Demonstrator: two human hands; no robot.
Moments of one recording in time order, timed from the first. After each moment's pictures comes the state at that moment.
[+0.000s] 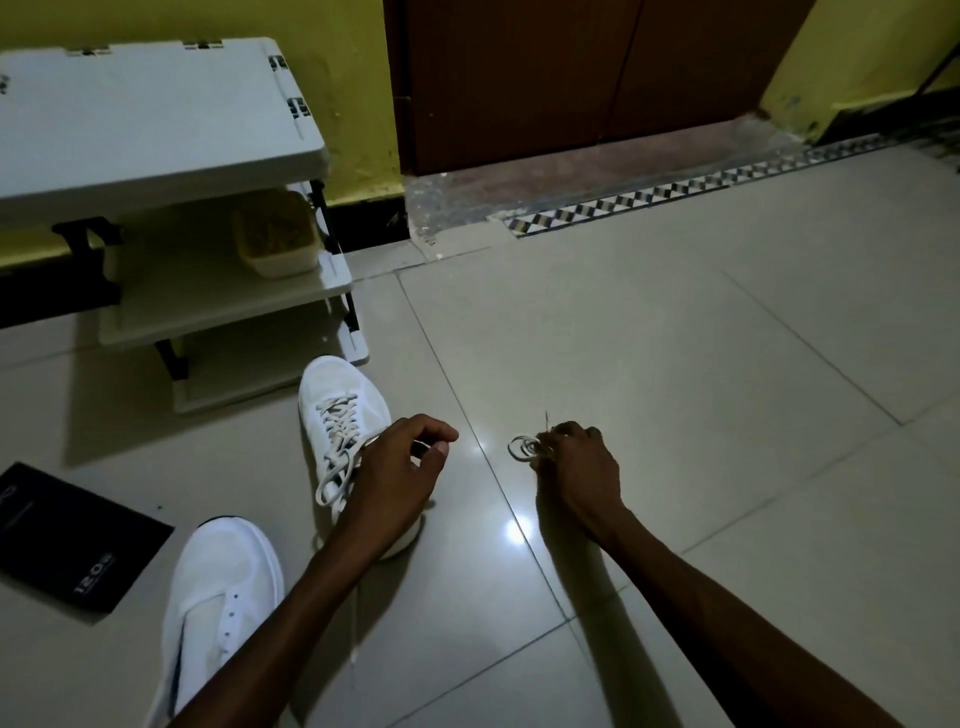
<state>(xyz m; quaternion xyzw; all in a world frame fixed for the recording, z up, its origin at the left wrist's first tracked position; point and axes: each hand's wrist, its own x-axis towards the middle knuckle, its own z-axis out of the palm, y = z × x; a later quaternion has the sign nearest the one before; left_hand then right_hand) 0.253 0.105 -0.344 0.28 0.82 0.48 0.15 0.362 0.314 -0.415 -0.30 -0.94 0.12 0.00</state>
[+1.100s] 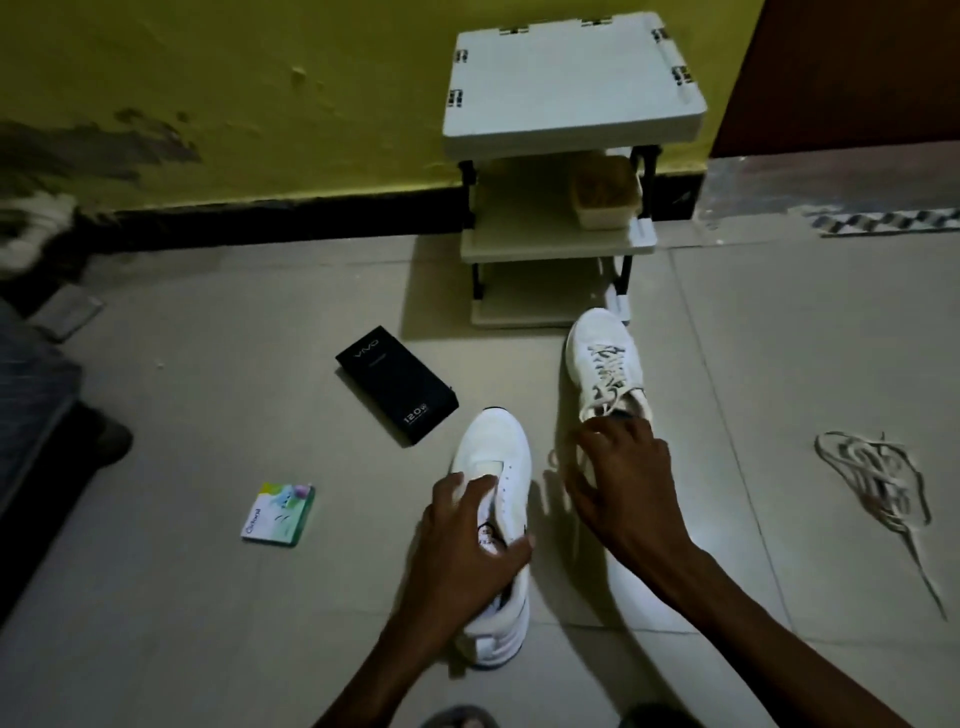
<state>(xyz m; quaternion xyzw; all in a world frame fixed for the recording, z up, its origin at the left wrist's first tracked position) 0.344 -0.111 -0.364 0.06 0.95 0.30 0.10 0.331 0.090 -0.340 -0.02 -0.98 0.16 0.09</state>
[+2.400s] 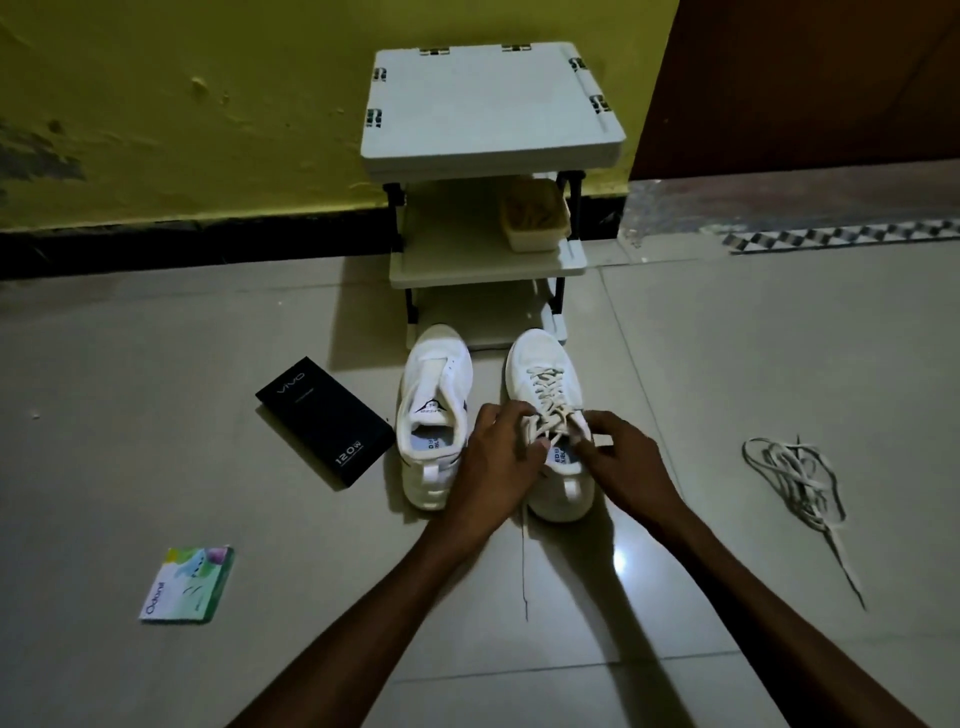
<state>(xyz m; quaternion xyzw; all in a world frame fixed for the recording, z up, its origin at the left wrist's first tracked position) 0.243 -0.003 -0.348 0.17 0.87 0.45 0.09 0.292 0.154 -0.350 -0.22 -0.85 0.48 0.02</state>
